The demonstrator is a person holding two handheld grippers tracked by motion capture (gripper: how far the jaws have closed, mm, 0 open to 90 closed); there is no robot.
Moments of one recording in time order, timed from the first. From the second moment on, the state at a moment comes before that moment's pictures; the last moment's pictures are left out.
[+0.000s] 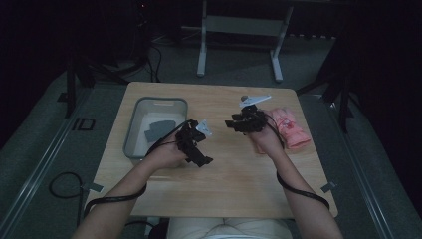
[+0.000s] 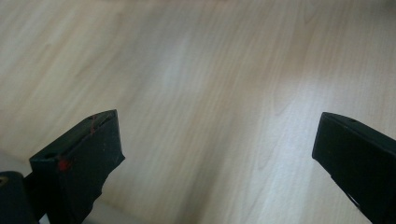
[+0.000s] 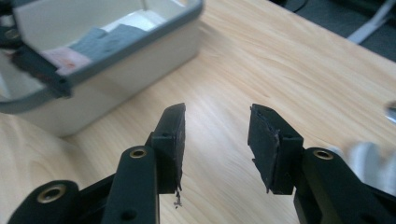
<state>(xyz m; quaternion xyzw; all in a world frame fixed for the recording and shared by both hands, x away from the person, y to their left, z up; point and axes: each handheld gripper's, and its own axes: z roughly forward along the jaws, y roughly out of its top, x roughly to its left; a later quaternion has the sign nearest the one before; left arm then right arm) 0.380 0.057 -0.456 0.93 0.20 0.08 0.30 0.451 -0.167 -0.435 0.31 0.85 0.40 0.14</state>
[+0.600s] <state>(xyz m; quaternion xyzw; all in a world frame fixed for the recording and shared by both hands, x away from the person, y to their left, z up) 0.330 0.041 -0.516 0.90 0.22 0.12 0.35 0.476 -0.259 -0.476 0.38 0.84 0.34 0.18</state>
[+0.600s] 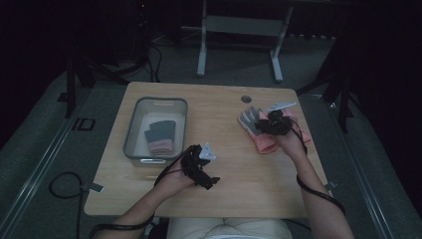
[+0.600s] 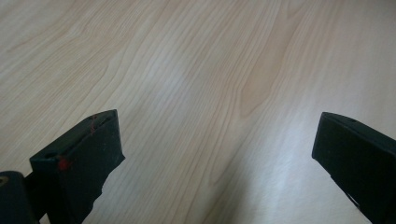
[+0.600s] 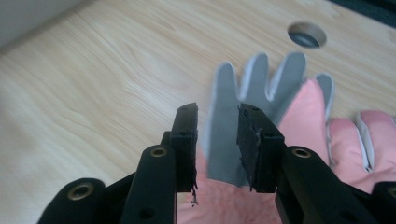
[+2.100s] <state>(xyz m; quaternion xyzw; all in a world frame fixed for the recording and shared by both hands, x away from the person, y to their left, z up) 0.295 0.068 -0.560 0.89 0.20 0.11 0.41 0.433 -0.228 -0.443 0.49 0.77 0.36 0.20</state>
